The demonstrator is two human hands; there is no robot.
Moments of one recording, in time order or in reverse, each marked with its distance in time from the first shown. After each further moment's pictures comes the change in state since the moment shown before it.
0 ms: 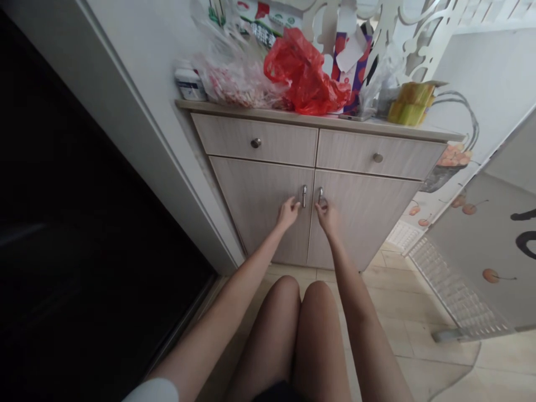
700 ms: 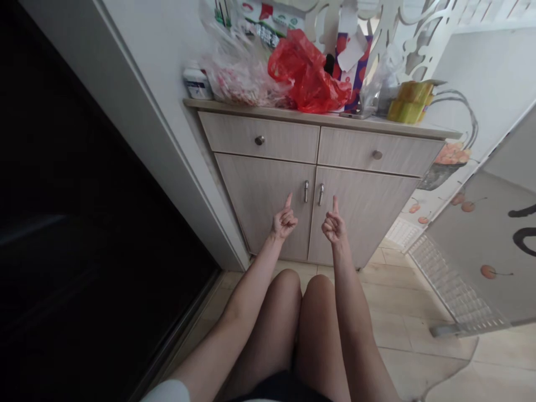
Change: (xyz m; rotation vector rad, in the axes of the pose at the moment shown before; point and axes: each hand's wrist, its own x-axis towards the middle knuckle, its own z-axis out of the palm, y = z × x) left_hand -0.060 0.004 -0.027 -1.180 -0.301 -0.316; right_hand -0.048 -0.002 -0.044 1.129 -0.397 0.233
